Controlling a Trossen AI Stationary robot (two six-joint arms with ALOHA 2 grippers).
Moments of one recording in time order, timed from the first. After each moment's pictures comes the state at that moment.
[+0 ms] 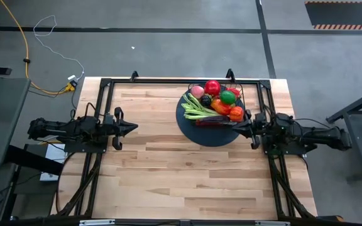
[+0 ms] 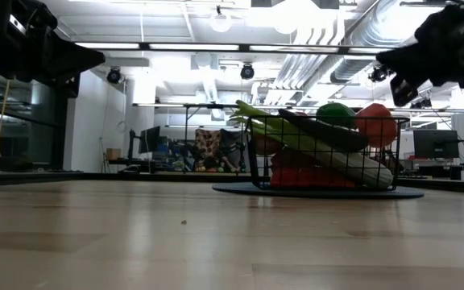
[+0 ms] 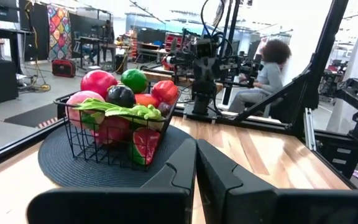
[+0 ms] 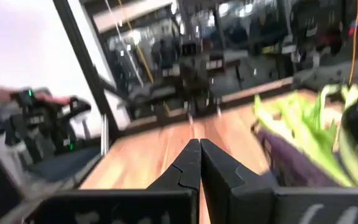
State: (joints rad) left arm 0.02 0.00 0.02 0.03 -0.22 -0.12; right arm -0.13 0.13 0.01 0.22 -0.18 0.29
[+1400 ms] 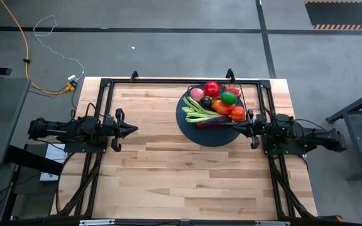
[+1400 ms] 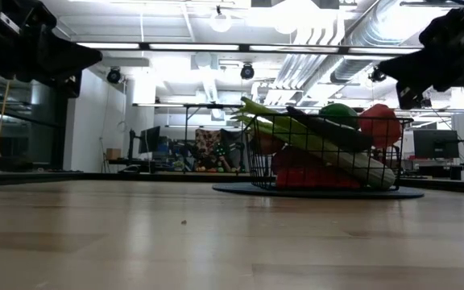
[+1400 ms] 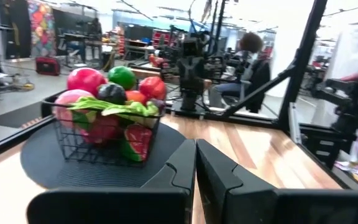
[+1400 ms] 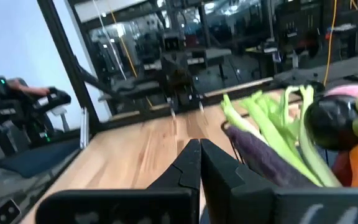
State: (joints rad) left arm 0.03 0.00 0.01 0.03 -0.16 -0.12; right arm -0.12 0.00 0.01 0.03 -0.11 0.23
